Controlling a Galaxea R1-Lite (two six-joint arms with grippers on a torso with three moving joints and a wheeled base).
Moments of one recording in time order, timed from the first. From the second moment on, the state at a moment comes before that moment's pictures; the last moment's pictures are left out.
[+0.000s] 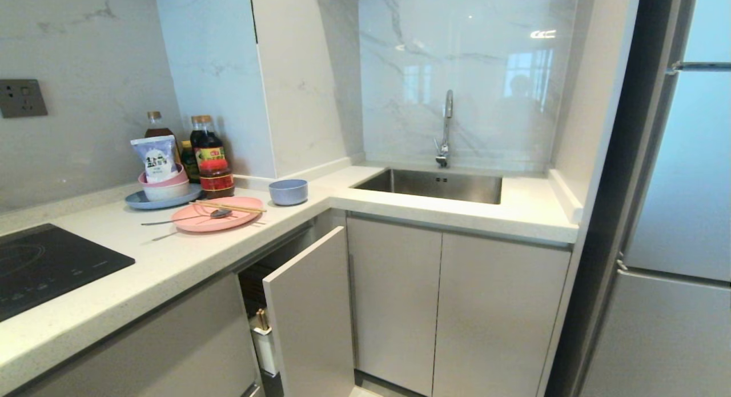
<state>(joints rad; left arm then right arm) 0.01 0.00 0.00 -0.01 0.00 0.00 0.00 0.00 0.00 0.00 0.00 -0.01</state>
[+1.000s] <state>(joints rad) 0.01 0.00 0.00 -0.01 0.00 0.00 0.00 0.00 0.00 0.00 0.00 -0.01</state>
